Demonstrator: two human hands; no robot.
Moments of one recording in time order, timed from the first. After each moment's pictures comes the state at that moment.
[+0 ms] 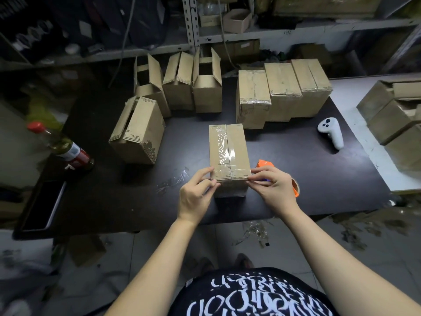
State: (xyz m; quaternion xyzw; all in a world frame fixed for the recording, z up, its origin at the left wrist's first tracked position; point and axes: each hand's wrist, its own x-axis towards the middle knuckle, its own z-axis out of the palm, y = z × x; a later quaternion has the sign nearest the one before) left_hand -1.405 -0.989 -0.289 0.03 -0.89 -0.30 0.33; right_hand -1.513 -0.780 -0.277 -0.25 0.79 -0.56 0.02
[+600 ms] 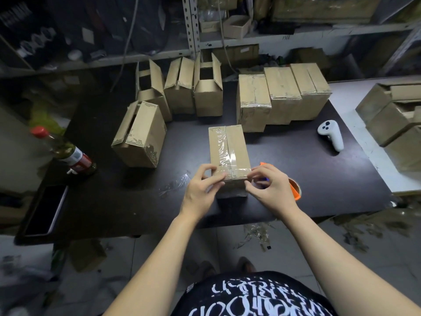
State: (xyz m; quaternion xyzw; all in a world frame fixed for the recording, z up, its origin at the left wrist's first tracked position) left_hand -1.418 -0.995 -0.281 0.03 -0.90 -0.36 0.26; right_hand -1.511 -0.787 -0.264 -0.28 0.83 -0.48 0.00
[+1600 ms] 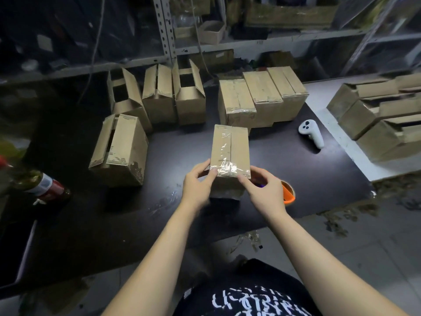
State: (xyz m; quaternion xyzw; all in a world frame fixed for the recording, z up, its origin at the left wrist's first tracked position) left_hand -1.473 -1.012 -0.263 0.20 -0.73 -0.65 0.10; right_hand -1.500 -0.831 -0.256 0.01 0.80 -0.60 0.02
